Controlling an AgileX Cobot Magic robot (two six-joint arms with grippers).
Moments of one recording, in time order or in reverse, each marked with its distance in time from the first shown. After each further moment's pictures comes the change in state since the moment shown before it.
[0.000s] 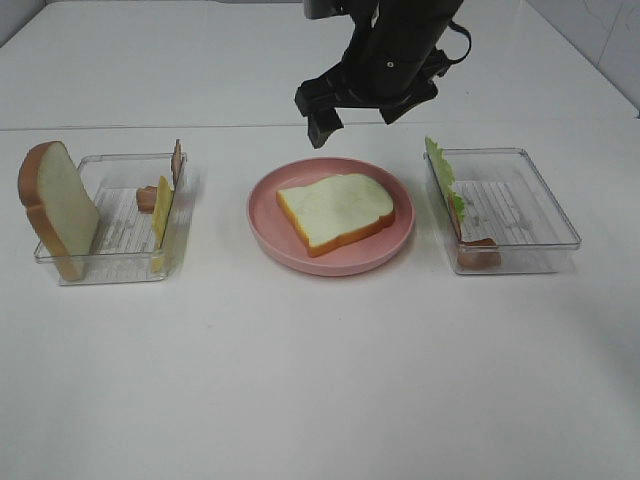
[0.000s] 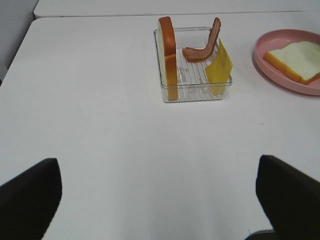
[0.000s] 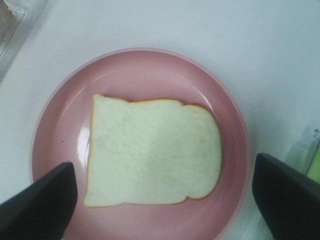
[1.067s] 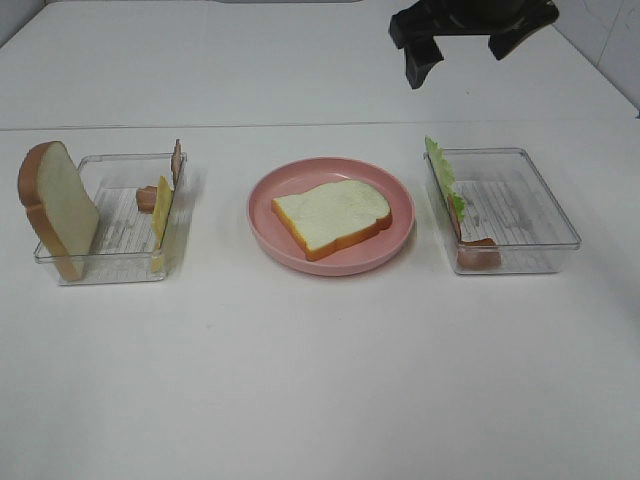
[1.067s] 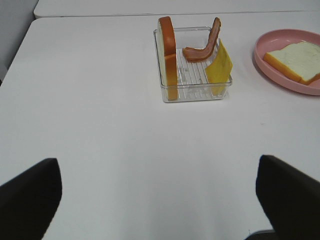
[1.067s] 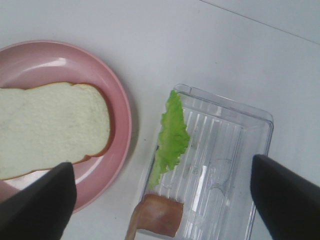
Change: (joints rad) left arm 0.000 0.000 0.000 0.000 0.000 0.000; right arm -0.105 -0.170 0.000 -0.185 0.190 0.107
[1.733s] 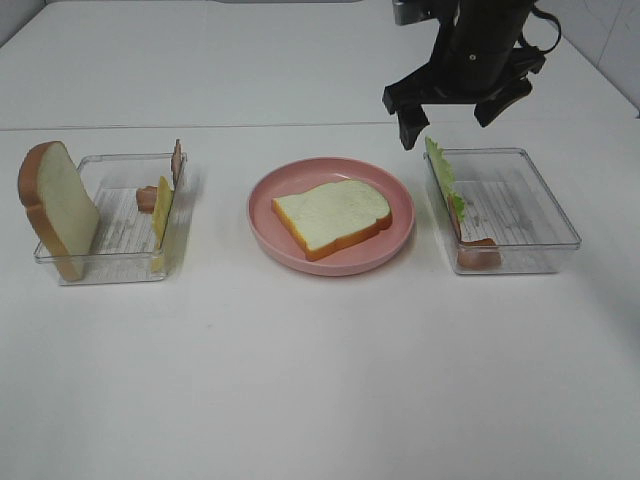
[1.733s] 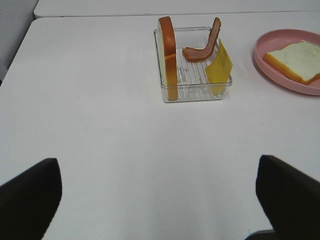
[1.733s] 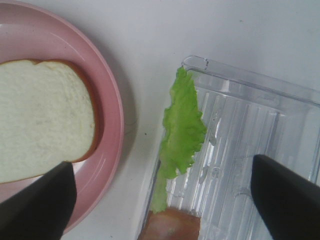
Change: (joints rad) left arm 0.000 0.000 0.000 0.000 0.000 0.000; right arm -0.037 0.189 0.000 0.038 -0.055 -0.002
